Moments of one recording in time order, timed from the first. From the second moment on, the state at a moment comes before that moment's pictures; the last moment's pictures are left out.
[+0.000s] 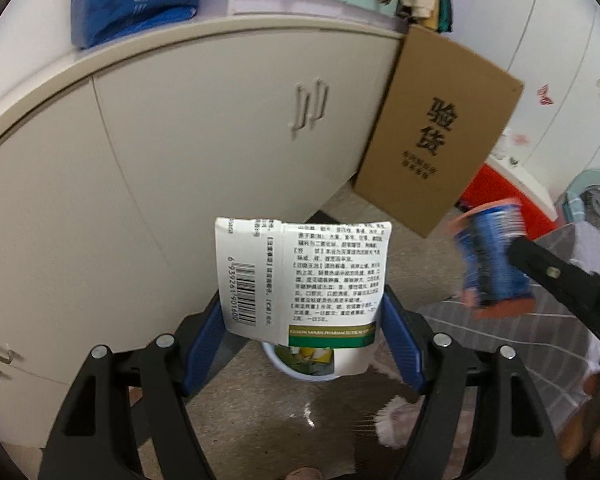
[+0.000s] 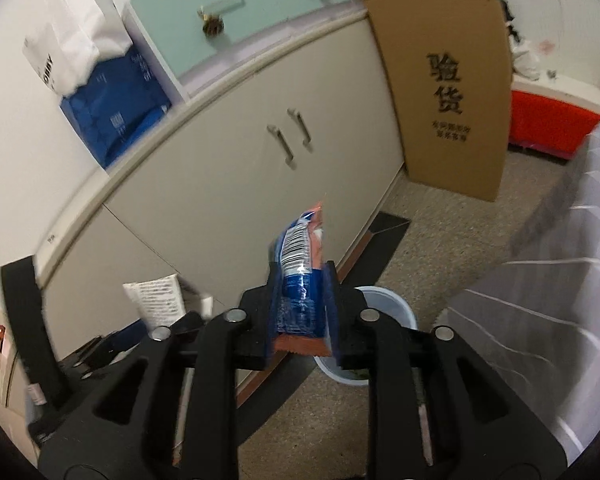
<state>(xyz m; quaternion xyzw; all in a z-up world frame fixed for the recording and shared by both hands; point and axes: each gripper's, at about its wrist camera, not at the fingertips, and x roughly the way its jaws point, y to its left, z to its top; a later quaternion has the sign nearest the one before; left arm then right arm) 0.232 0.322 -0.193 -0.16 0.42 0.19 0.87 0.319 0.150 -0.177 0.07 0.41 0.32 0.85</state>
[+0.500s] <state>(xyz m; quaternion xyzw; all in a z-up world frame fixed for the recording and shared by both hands) 0.251 0.315 -0.219 -0.17 0.44 0.18 0.86 0.332 0.141 -0.209 0.03 0.45 0.26 0.85</state>
